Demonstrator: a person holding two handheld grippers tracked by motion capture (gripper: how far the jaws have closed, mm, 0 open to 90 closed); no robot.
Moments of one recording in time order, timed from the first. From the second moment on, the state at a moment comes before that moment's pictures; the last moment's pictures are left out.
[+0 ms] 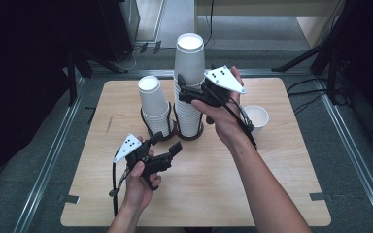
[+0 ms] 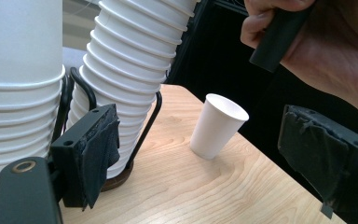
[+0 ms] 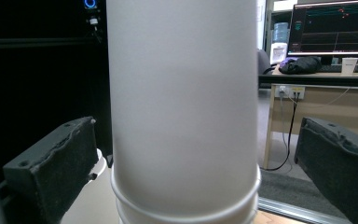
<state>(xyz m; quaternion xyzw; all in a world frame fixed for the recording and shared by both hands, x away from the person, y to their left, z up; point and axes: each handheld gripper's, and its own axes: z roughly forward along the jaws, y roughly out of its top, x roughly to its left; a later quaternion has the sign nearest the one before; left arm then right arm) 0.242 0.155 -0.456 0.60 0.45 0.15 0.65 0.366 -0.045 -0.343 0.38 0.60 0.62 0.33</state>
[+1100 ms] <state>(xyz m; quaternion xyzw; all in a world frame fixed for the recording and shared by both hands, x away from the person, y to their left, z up) 0.242 0.164 -0.453 0.58 0.46 0.16 0.65 0.395 -0.018 -0.345 0.40 0.59 0.61 0.34</state>
